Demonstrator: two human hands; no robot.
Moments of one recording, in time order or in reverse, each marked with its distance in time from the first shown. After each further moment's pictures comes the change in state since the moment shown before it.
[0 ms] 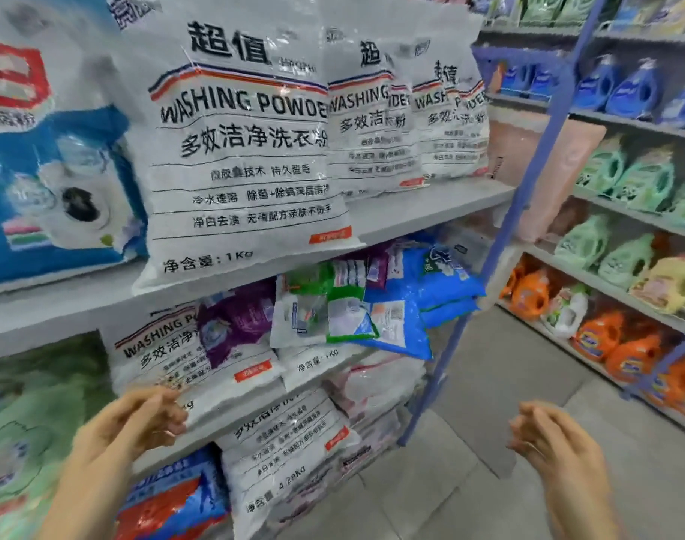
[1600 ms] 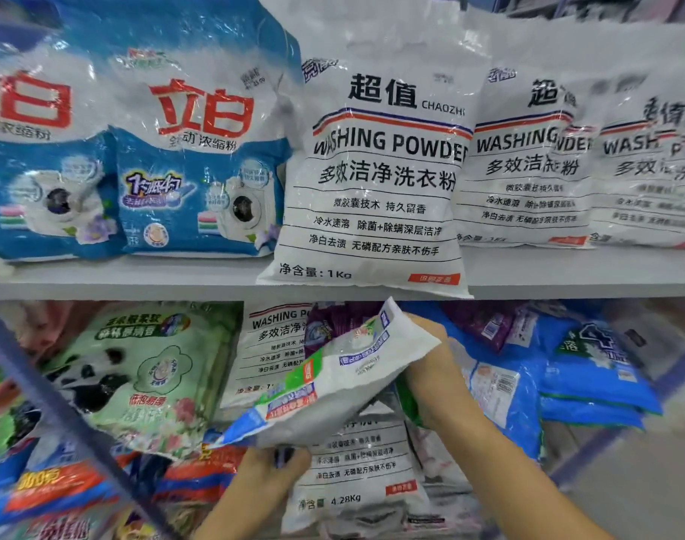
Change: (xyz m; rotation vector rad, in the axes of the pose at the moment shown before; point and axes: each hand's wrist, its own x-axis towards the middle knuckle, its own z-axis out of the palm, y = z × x) left_hand -0.055 -0.012 0.093 0.408 0.074 -0.091; right_hand 0.015 -0.052 0.215 0.106 -1.186 -0.014
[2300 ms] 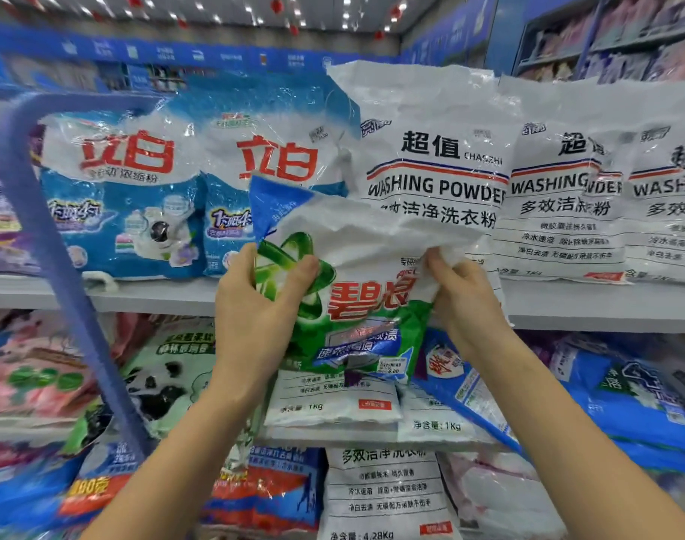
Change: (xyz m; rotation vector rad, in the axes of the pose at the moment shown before) left_hand 0.028 0.144 -0.104 -0.144 0.659 0.486; right_hand 0.045 -0.061 0.024 0.042 -0.027 -0.085
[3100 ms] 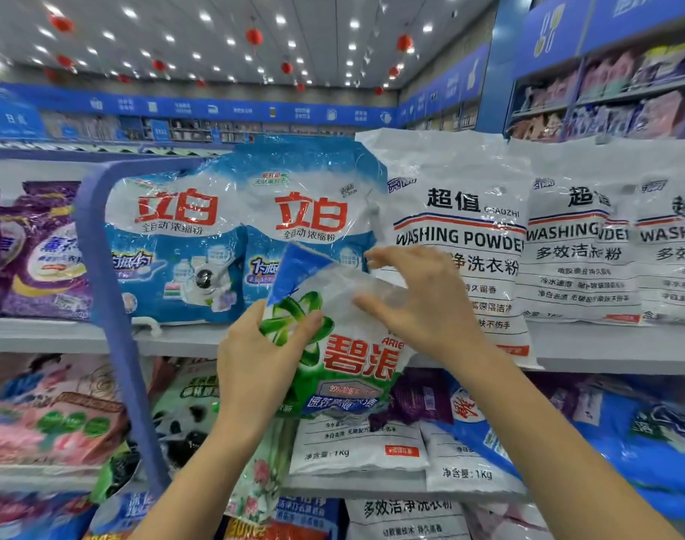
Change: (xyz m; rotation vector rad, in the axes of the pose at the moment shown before) left_hand 0.015 -0.014 -0.045 0.165 -0.003 -0.054; right_hand 0.015 -0.034 0.079 -1.210 0.053 -0.726
